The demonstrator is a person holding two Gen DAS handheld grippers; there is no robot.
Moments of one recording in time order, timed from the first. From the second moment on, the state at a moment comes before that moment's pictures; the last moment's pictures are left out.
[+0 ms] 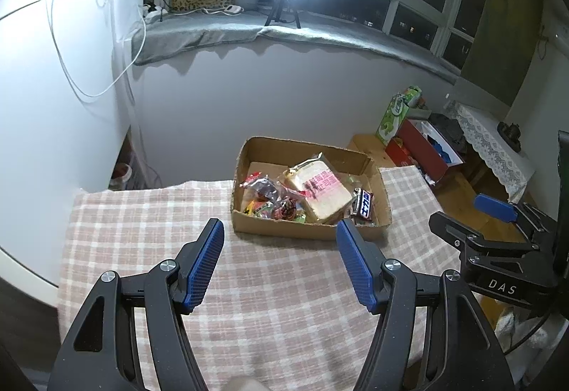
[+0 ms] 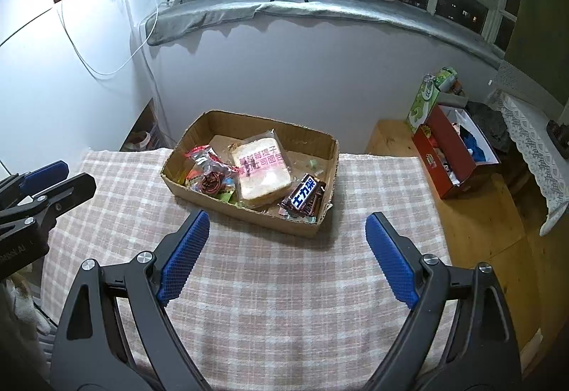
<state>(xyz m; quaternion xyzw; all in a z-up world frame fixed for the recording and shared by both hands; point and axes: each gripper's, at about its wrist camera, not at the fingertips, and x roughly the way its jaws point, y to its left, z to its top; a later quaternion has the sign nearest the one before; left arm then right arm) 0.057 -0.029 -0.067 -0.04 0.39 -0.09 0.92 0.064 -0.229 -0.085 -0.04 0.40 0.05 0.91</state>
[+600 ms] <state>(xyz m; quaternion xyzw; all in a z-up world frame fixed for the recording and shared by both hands) 0.056 -0.029 -0.064 -0.06 0.39 -0.09 0.91 0.060 -0.234 -0.081 -0.04 0.40 0.04 0.92</state>
